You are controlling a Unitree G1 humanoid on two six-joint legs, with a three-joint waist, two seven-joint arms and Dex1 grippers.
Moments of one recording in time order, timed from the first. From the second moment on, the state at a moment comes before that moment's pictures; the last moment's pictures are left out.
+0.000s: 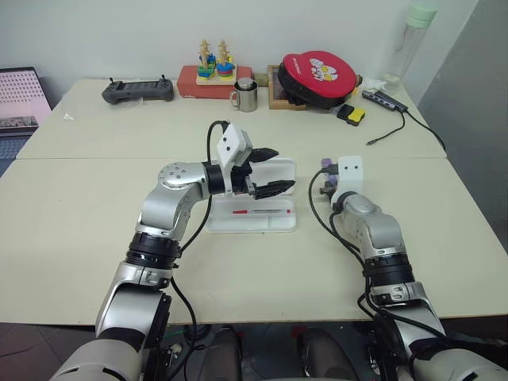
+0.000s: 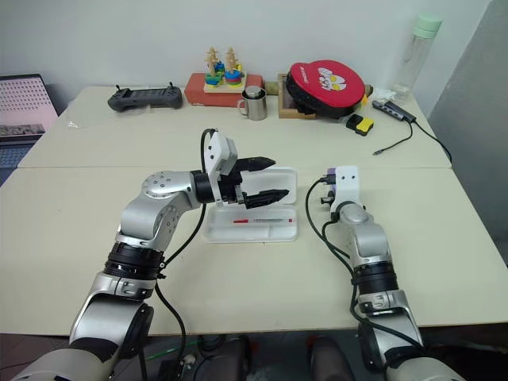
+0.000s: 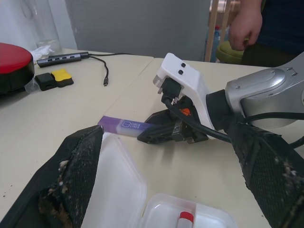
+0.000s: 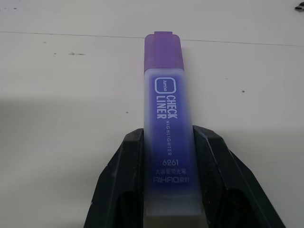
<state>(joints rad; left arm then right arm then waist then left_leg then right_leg) -0.76 0.39 -0.10 0.21 -0.31 0.34 -1.04 -0.65 -0.12 -0.05 0.26 0.09 0.68 -0.08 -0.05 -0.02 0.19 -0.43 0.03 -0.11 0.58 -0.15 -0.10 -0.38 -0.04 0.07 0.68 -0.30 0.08</state>
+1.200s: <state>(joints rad) -0.22 0.92 0.11 -0.02 -0.36 0.42 -1.17 -0.83 -0.28 0.59 0.21 0.07 0.50 0.88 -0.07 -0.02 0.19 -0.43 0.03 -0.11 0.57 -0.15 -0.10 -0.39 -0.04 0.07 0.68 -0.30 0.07</state>
